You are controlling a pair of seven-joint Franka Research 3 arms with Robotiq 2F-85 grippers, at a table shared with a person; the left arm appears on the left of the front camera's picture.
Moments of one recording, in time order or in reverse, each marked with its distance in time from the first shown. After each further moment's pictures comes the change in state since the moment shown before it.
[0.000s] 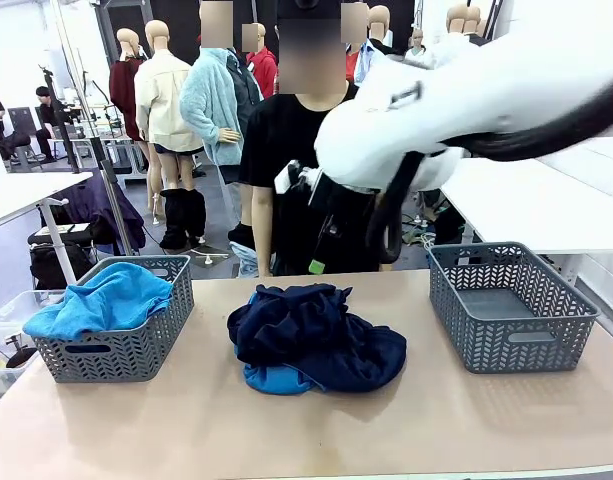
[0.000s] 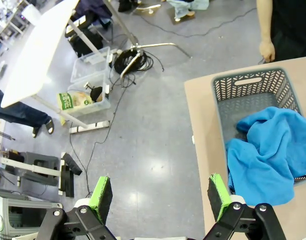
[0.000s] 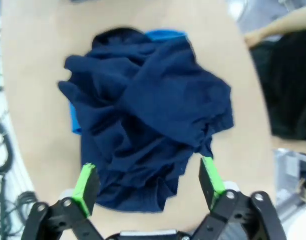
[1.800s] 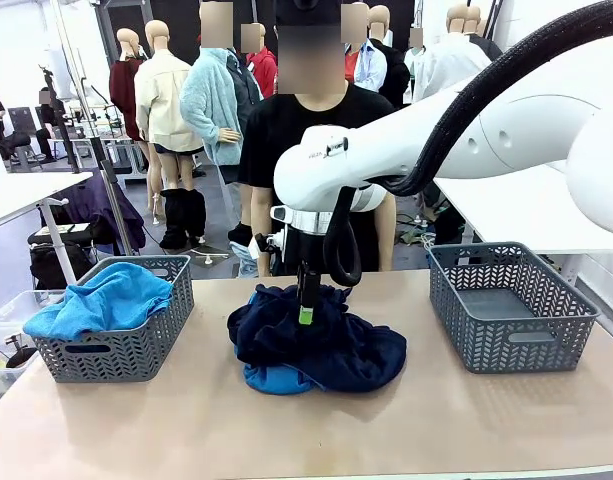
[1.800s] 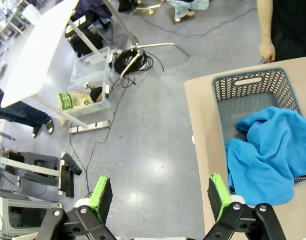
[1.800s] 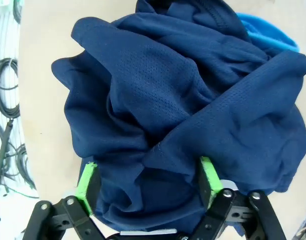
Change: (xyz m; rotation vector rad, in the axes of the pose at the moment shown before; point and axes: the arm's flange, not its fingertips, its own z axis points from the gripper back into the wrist) left arm 0.000 0.000 0.000 0.000 0.000 0.000; right arm 0.028 -0.023 -0.123 0.357 0.203 0.232
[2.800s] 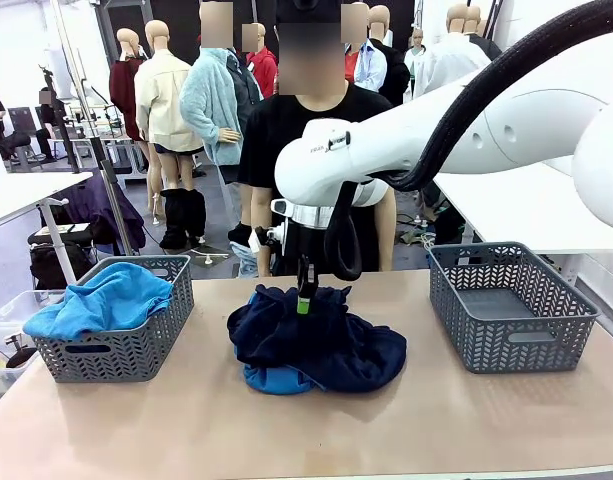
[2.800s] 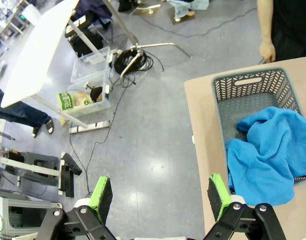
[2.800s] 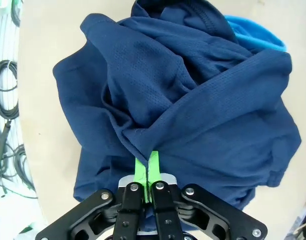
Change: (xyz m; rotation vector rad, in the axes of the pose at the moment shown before) left arm 0.000 0.000 0.000 0.000 0.000 0.000; right arm 0.000 0.001 0.015 -0.030 -0.011 0.003
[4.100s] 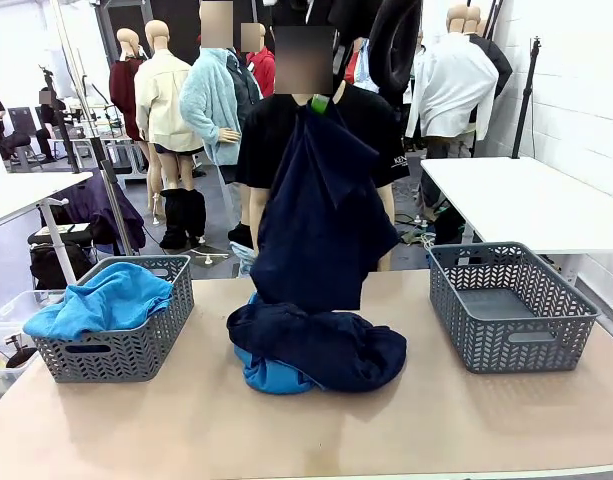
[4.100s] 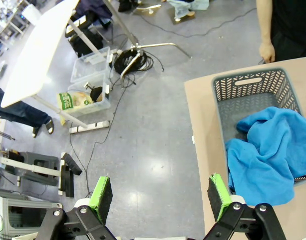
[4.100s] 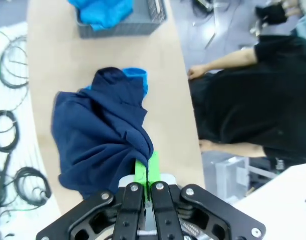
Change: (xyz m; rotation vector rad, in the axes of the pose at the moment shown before) left arm 0.000 0.000 0.000 0.000 0.000 0.001; right arm 0.002 0.154 0.343 -0.500 -0.210 -0.092
